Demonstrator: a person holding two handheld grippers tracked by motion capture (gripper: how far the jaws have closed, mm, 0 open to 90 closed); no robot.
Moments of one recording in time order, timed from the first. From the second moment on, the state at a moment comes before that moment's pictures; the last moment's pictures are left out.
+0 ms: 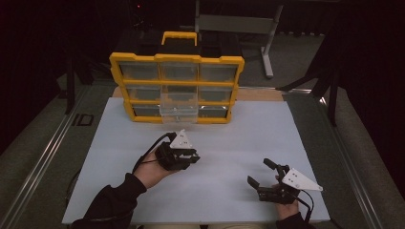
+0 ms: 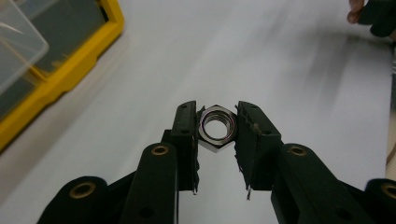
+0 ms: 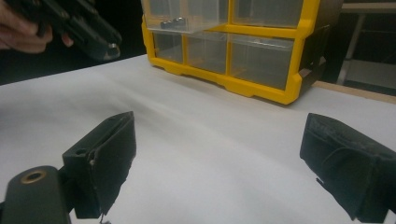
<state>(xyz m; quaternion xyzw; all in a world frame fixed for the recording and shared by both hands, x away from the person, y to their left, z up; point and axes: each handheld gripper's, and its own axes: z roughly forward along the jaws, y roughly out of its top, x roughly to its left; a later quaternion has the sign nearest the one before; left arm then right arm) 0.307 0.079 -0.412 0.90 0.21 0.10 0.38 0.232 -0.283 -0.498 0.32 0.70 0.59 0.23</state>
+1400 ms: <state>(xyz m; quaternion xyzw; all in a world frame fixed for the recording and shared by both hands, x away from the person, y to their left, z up) 0.399 0.125 -0.329 0.80 0.35 0.22 0.43 0.232 -0.282 -0.500 0.32 0.71 0.59 0.23</state>
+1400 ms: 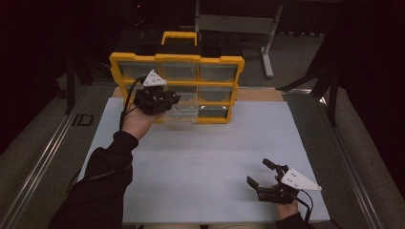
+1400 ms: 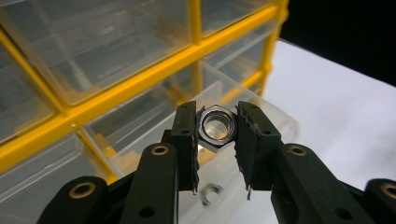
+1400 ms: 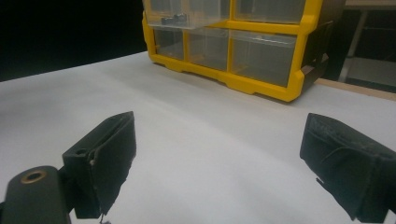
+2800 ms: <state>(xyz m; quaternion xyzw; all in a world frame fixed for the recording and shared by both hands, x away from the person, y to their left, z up) 0.424 0.118 -0.332 0.79 0.42 0.16 0.41 0.233 -0.283 -0.501 0.32 0.71 0.59 0.23</state>
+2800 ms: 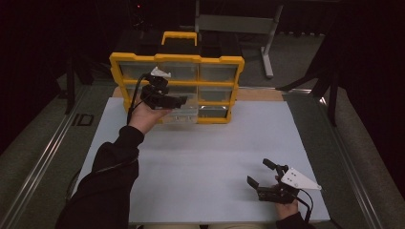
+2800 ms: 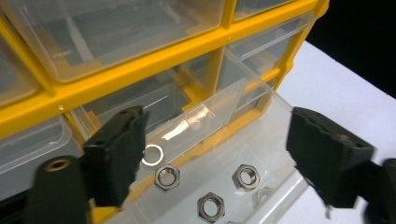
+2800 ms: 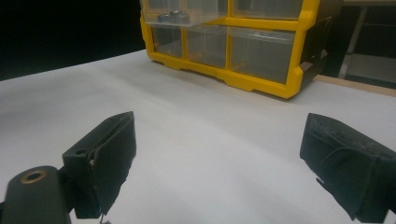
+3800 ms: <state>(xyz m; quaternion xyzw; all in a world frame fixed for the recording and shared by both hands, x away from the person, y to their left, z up) 0.343 0.176 -0.358 0.79 0.34 0.15 0.49 0.233 -0.284 -0.500 0.32 0.71 0.59 0.23</state>
